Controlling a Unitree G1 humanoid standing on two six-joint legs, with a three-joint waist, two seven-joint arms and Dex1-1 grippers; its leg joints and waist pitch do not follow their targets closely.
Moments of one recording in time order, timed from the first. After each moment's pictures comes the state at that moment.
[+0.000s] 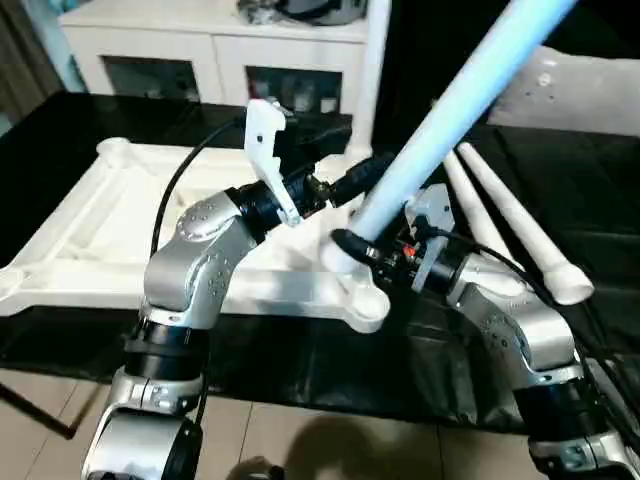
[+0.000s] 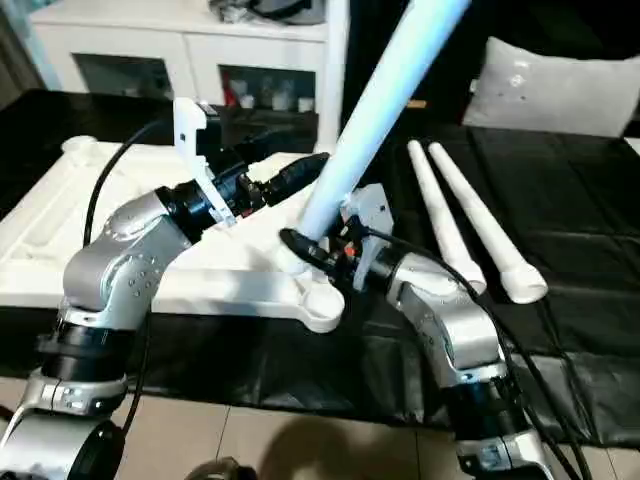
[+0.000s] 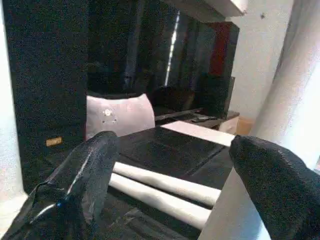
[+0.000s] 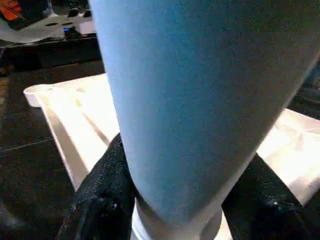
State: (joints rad) left arm -0.63 0.14 -0.04 0.06 -0.42 0.37 -0.70; right arm -0.40 -0.24 0.11 0.06 0.31 0.34 0.70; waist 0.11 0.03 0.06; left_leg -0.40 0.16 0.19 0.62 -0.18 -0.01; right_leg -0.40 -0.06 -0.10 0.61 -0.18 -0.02
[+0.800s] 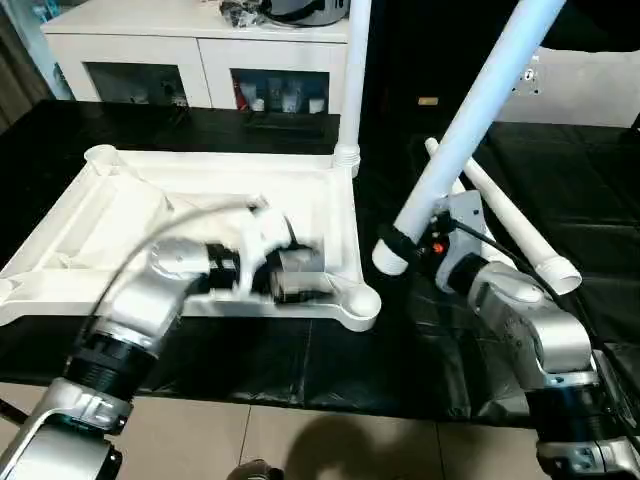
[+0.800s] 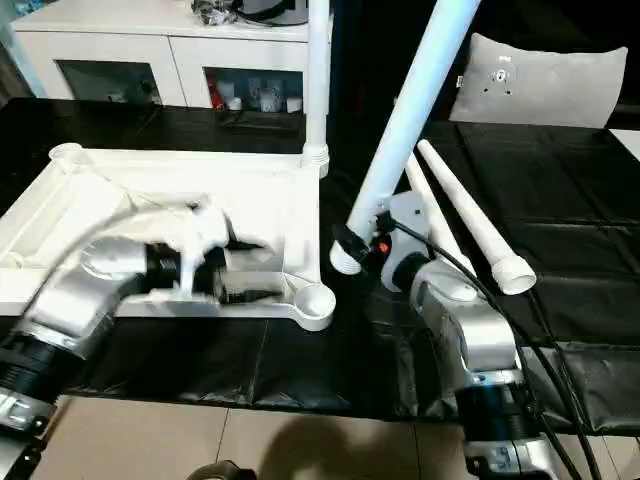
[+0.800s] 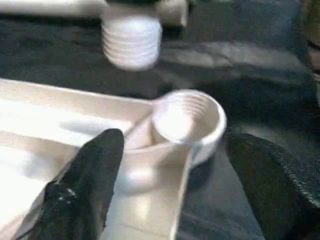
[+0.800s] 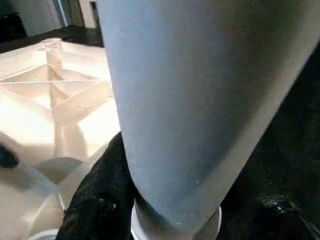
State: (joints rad) left arm -0.55 0.47 -0.32 0.32 -0.17 0.22 -1.12; right arm -0.35 -0.25 0.01 0.09 0.23 0.39 0.47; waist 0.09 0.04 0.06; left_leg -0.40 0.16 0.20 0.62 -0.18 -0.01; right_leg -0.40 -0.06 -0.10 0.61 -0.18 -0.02
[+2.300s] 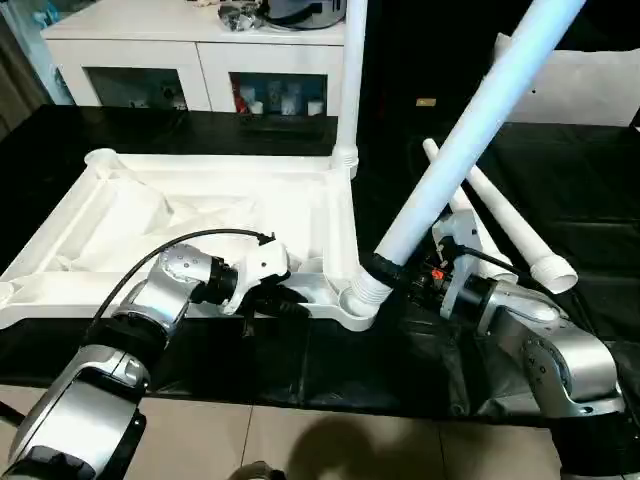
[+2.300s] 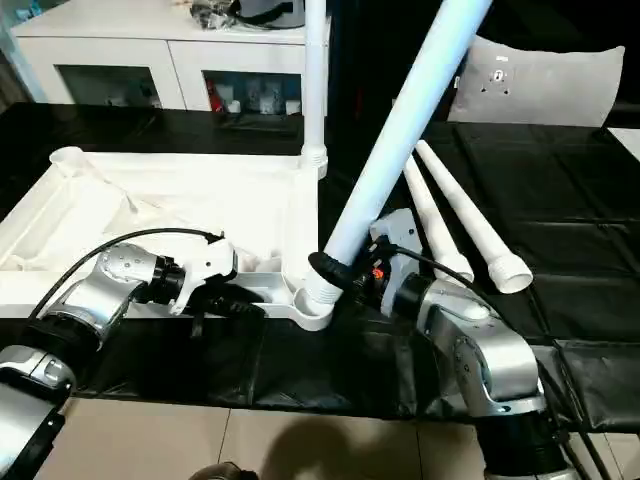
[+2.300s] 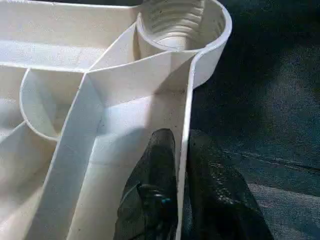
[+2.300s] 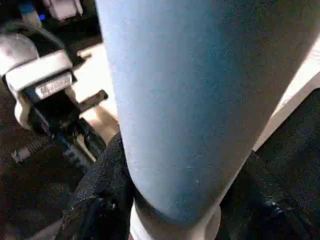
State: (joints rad) left arm -0.71 0.41 -0.36 0.85 -0.02 -0.10 -1.28; right arm -0.29 -0.35 0.08 -0.08 0.39 0.56 0.70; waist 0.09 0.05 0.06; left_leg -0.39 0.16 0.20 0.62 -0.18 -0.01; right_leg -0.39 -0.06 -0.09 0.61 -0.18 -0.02
